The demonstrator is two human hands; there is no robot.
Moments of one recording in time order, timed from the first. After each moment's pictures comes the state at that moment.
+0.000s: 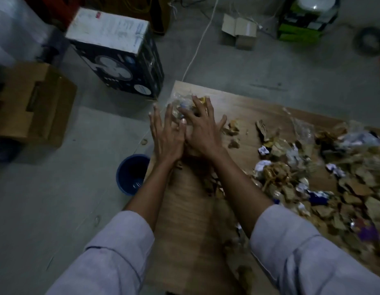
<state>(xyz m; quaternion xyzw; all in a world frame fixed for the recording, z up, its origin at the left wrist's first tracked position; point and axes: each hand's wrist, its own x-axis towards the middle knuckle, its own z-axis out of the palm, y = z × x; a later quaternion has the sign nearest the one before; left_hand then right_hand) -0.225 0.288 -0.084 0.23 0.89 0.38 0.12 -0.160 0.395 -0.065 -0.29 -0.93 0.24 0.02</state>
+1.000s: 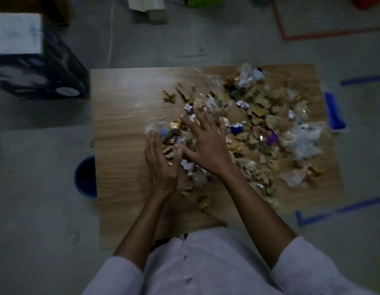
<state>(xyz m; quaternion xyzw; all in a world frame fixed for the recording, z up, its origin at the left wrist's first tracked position) -0.021 0.231 -0.030 0.37 0.78 0.46 0.19 0.091 0.350 0.029 -0.40 -0.90 0.18 0.05</state>
